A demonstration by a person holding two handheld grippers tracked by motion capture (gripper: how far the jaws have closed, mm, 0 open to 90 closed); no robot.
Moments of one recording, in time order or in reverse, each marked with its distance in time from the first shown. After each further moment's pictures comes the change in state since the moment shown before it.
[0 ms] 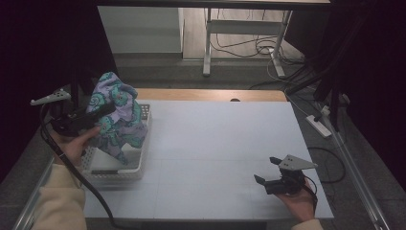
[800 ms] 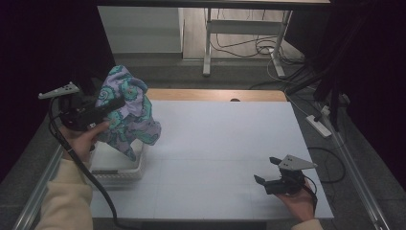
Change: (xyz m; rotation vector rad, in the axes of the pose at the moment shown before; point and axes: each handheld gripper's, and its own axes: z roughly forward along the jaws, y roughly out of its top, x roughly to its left) left arm -0.024 0.017 0.015 -0.022 -0.062 0.025; right arm 0.000 0.000 0.001 0.000 0.000 0.000
